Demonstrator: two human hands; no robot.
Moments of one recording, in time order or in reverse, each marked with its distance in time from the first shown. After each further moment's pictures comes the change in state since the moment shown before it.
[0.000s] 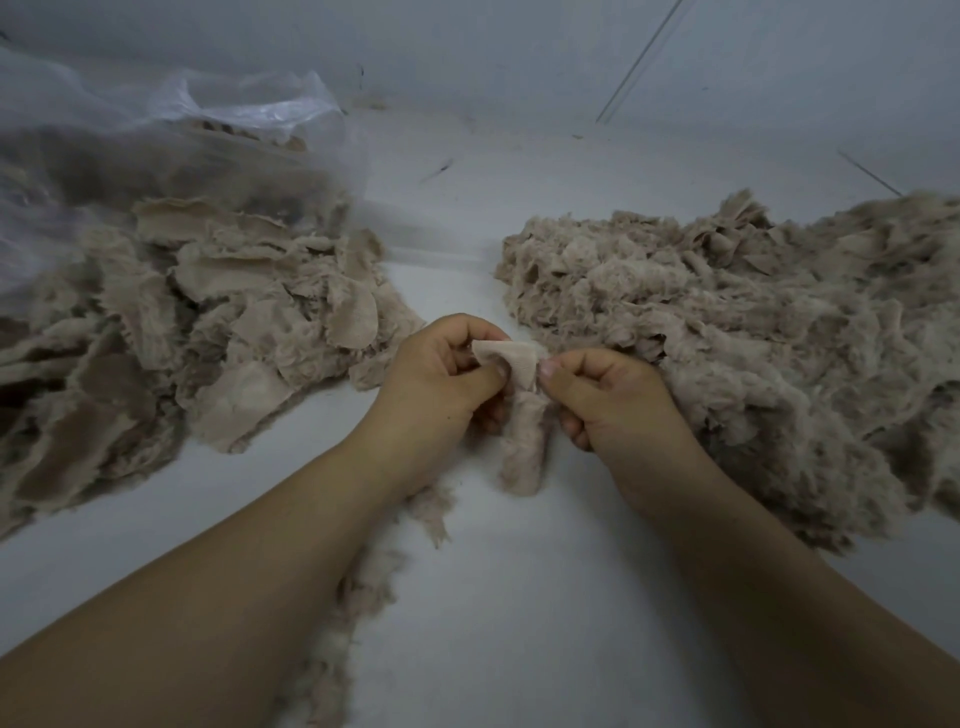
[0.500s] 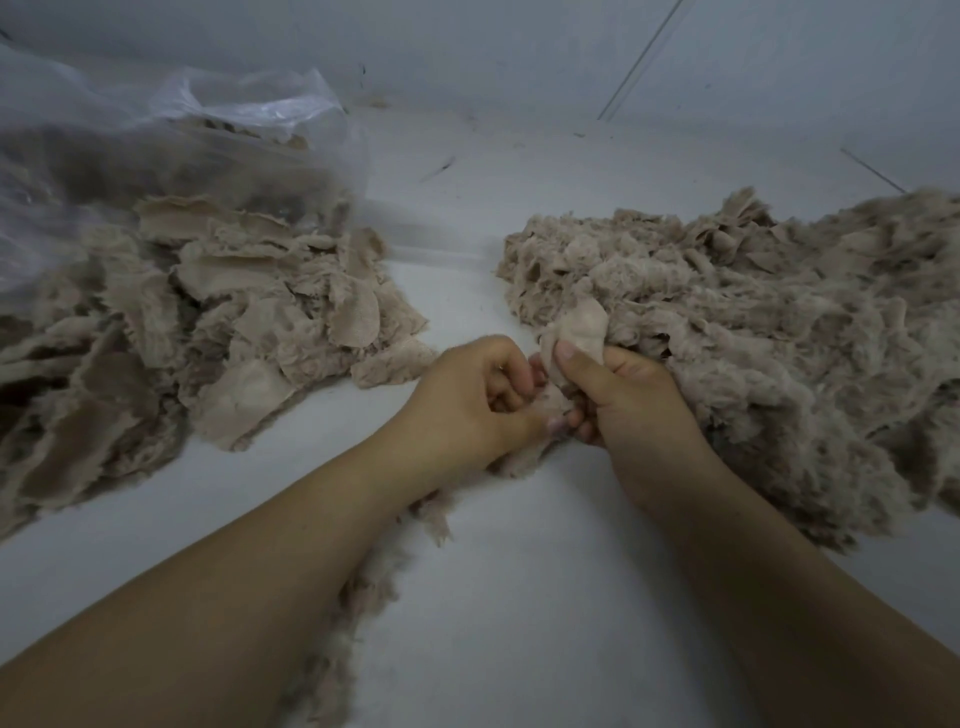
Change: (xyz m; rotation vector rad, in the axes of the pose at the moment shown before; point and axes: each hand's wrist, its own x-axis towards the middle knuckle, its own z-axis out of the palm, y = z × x) left_hand -0.005 0.000 0.008 0.360 -0.120 -0.007; right_hand 0.002 -0.002 0.001 0.102 0.059 0.062
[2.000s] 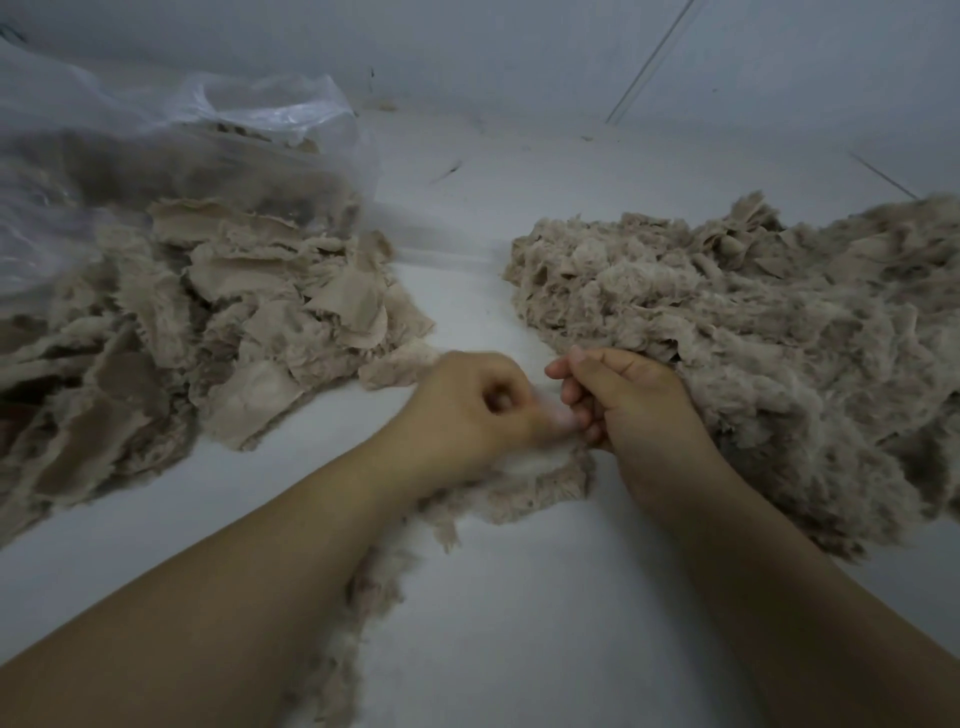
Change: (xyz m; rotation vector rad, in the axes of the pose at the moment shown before) left_hand -0.001 0.000 -0.008 0.209 0.034 0.045; right_hand 0.003 0.005 -0.004 -0.037 -0.015 -0.025
